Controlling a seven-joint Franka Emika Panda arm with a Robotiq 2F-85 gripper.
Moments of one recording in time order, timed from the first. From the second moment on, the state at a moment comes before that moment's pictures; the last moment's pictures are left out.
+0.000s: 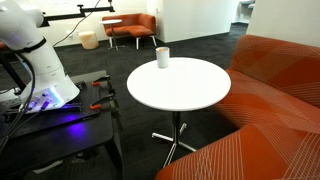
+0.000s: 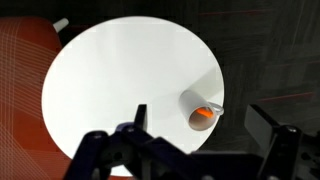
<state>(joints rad) -0.02 -0.72 -0.04 -2.51 0.18 1.90 -0.04</state>
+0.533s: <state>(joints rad) 0.07 -0.59 -0.14 -2.51 0.21 2.10 -0.43</state>
